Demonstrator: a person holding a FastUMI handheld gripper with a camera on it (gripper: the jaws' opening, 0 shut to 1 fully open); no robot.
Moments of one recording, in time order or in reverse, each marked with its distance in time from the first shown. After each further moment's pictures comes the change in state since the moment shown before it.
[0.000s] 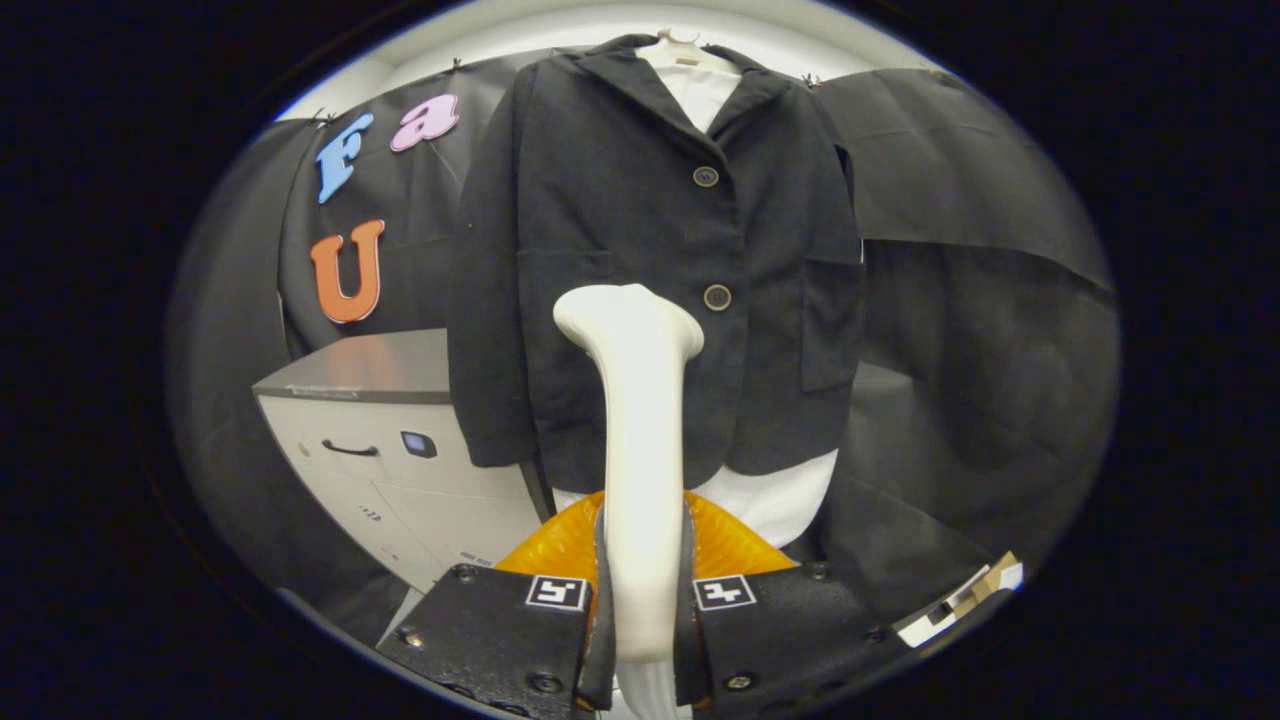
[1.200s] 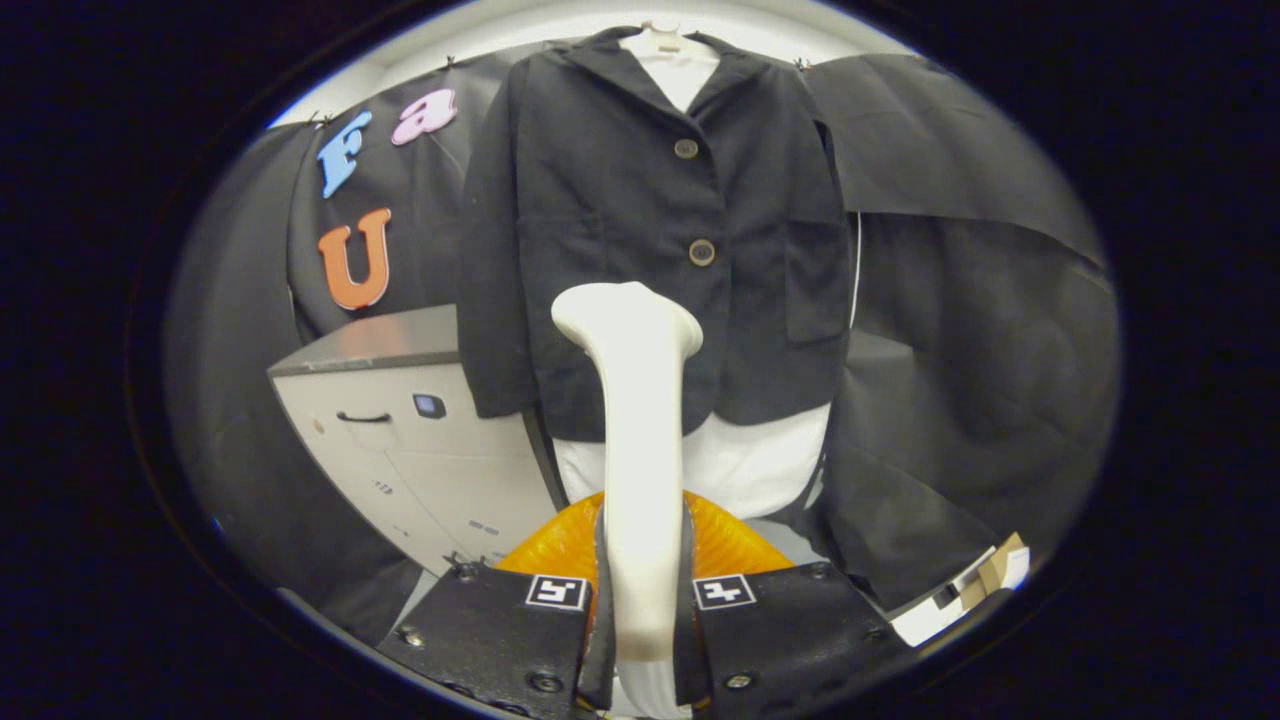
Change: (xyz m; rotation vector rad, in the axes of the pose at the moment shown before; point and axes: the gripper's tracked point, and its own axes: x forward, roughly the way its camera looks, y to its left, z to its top) arm -0.042 -0.010 -0.004 0.037 0.013 0.047
